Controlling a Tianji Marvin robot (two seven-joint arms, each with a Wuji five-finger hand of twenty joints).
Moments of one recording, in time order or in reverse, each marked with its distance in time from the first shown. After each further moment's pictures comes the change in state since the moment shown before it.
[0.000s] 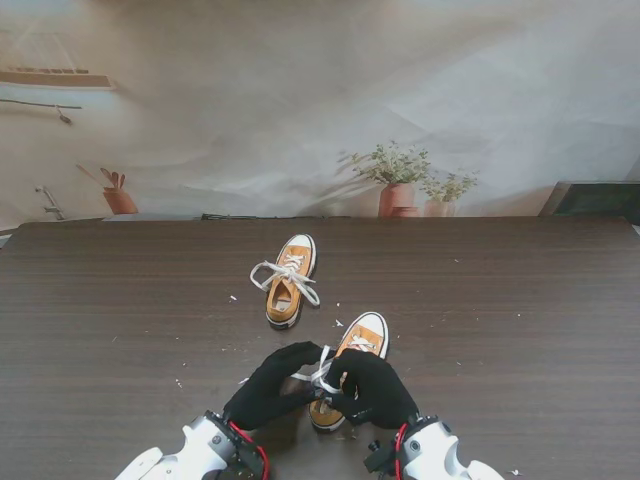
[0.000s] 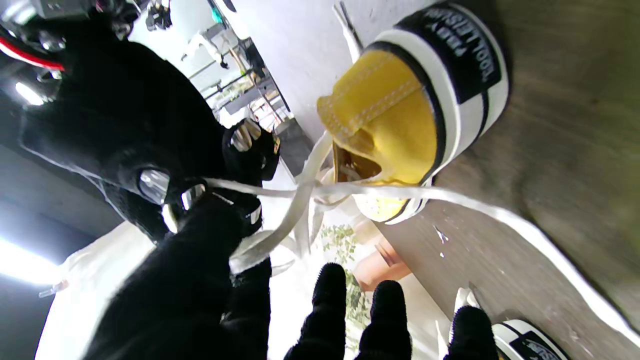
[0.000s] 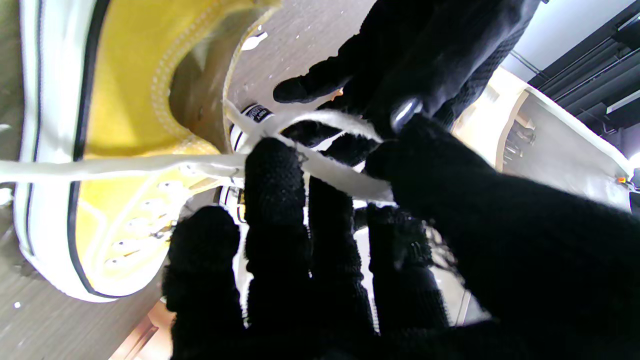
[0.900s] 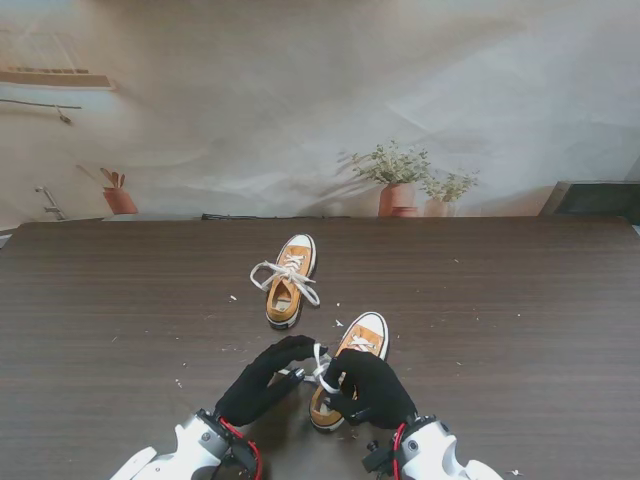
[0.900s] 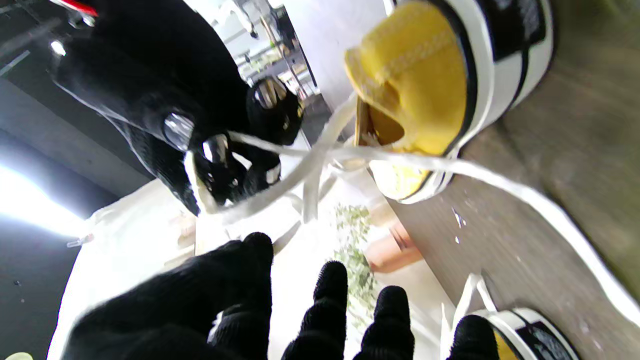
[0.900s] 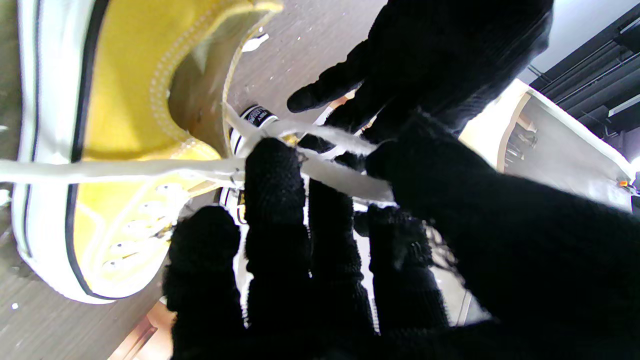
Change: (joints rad) left arm -0.021 0.006 0.002 0.054 -0.122 -0.104 0.019; right arm 0.006 0.000 -0.009 0.000 -0.007 0.011 -0.003; left_hand -0.198 0.155 0.357 0.271 0.096 0.004 0.045 -0.007 0.086 0.002 -0.159 -0.031 0.042 0.020 -0.178 0.000 -0.012 0.000 -0.056 -0.168; right_hand 0.000 0.000 0.000 0.000 0.000 -0.003 0.000 0.000 0.000 0.000 0.000 0.000 0.000 0.000 0.000 0.000 0.000 -0.005 0.000 0.000
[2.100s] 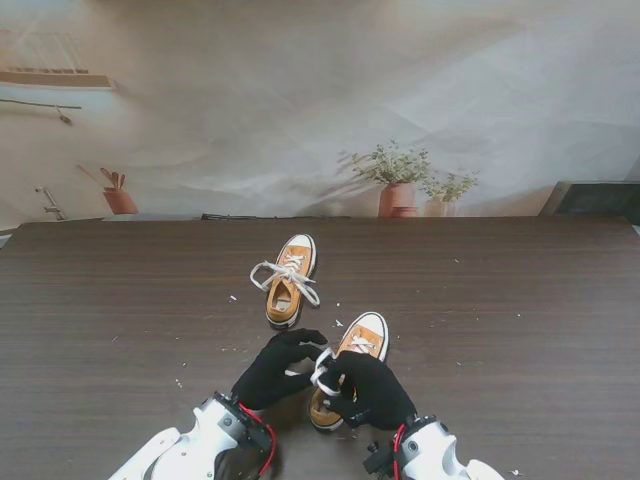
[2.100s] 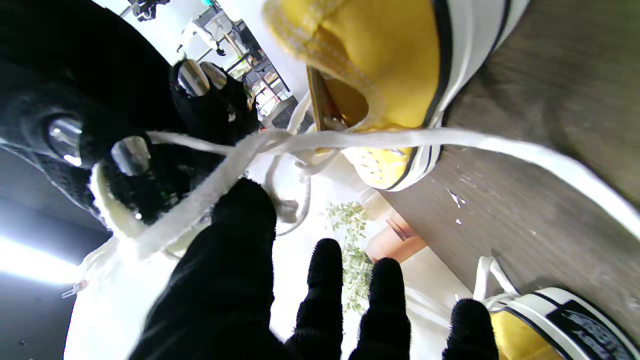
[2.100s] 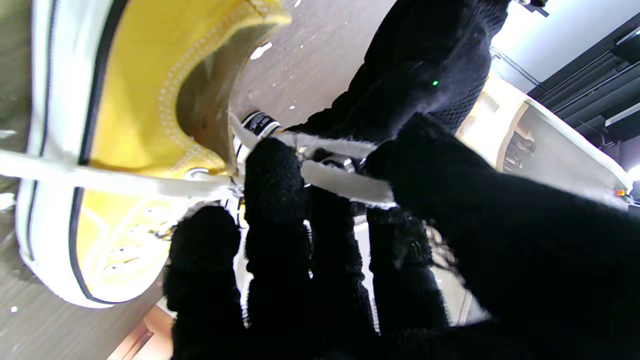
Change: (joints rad) left arm -0.105 -0.025 0.073 0.059 0.192 0.071 0.114; right arm 0.002 0.004 0.002 0.006 -0.009 -0.007 0.015; left_hand 0.438 -0.176 -0.517 -0.310 0.204 -0.015 0.411 0.134 0.061 -0.040 0.286 0.031 0.075 -0.023 0.282 0.079 0.052 0.000 0.064 0.182; right_hand 0.000 0.000 0.000 0.000 0.000 -0.001 0.000 0.000 0.000 -0.011 0.002 0.007 0.000 0.000 0.000 0.000 0.000 -0.003 0.000 0.000
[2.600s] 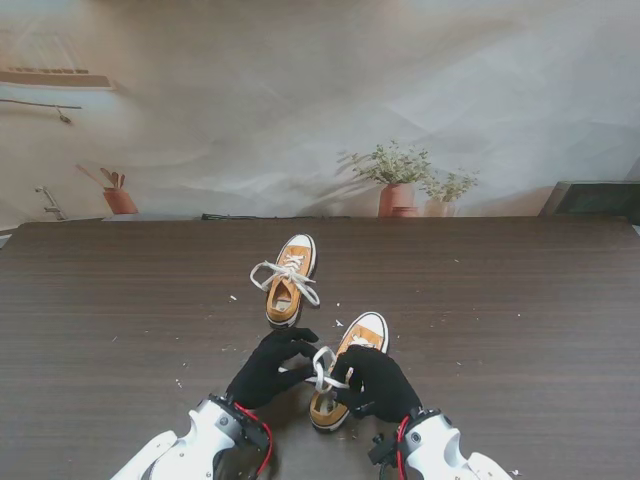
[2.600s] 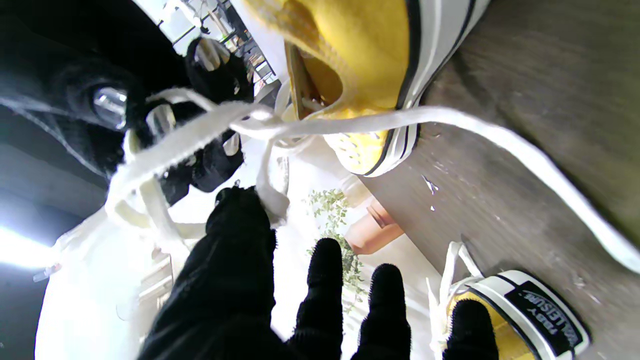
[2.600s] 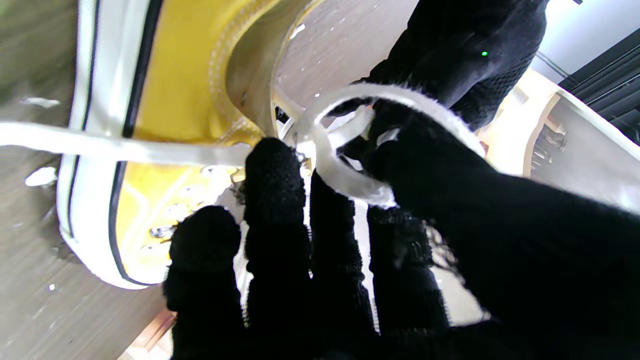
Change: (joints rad) left arm 0.020 -0.004 -0.018 -0.011 -0.034 0.047 0.015; right arm 0.023 -0.004 0.012 0.026 0.010 0.042 -0.006; left_hand 0.021 0.081 -0.102 -0.012 -0.042 0.016 0.176 0.387 -0.003 0.000 0.019 0.001 -0.052 0.002 0.036 -0.064 -0.003 0.000 0.000 0.010; right_hand 0.000 0.000 0.000 0.000 0.000 0.000 0.000 0.000 0.000 0.000 -0.002 -0.006 0.000 0.000 0.000 0.000 0.000 0.000 0.000 0.000
